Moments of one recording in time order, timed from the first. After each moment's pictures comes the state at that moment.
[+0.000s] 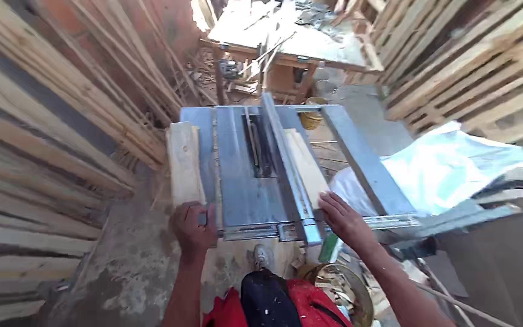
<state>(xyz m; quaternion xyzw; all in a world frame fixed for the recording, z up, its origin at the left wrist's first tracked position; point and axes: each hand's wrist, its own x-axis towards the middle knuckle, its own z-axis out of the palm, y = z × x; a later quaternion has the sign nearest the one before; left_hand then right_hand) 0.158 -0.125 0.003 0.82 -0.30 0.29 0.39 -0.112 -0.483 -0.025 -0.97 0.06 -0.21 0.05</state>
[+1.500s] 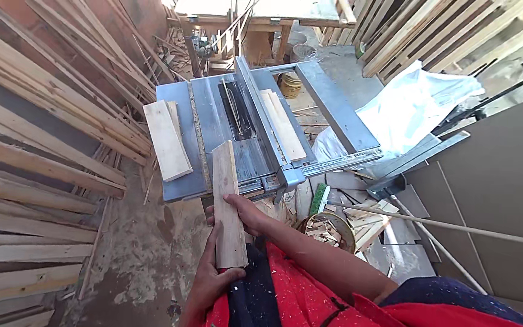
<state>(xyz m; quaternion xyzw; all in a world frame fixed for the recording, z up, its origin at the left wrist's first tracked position) 0.007 -0.040 -0.038 0.57 -0.28 -0.38 0.67 -0.022 -0.222 0.011 -0.44 0.23 0.04 0.87</state>
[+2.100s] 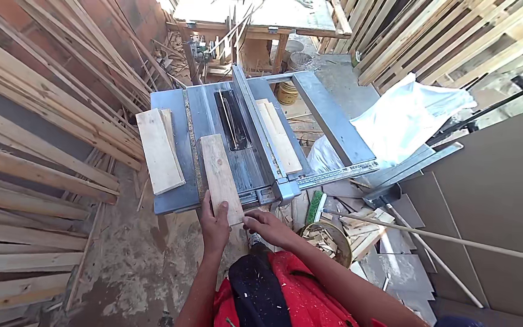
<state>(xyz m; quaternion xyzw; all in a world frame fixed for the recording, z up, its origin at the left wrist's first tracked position) 0.049 -0.153 -0.036 0.74 -0.10 -0.21 0.64 -0.072 -0.304 -0.031 -0.71 0.29 0.12 0.63</state>
